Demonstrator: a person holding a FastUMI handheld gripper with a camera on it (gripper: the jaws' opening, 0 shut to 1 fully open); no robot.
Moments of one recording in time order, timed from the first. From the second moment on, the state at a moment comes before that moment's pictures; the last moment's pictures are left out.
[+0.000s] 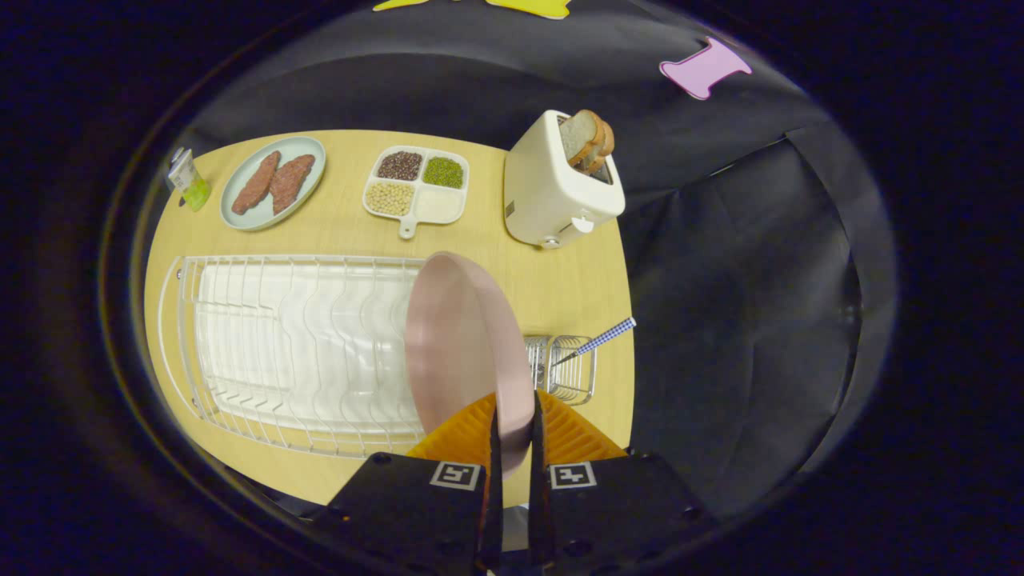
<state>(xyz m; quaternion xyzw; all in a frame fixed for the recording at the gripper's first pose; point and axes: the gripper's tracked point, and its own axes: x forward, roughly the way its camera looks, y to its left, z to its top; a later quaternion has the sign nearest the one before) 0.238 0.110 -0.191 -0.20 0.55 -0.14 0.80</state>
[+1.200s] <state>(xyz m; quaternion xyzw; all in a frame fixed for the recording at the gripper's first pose) 0.014 0.110 -0.357 0.10 0.60 0.05 0.79</state>
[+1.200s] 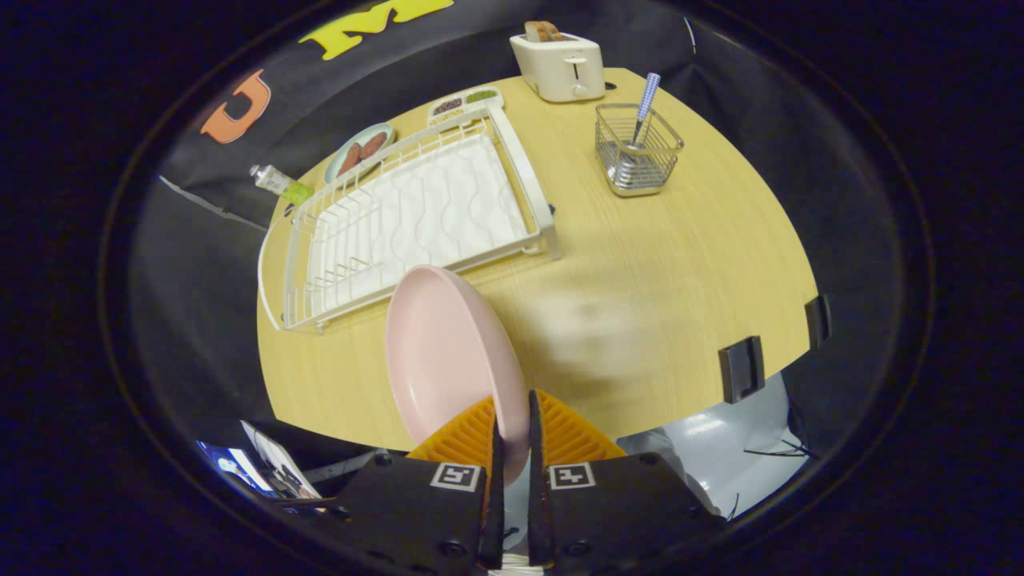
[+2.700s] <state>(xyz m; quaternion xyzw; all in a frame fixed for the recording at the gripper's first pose) 0.106 -0.010 -0.388 0.09 0.54 0.07 0.84</state>
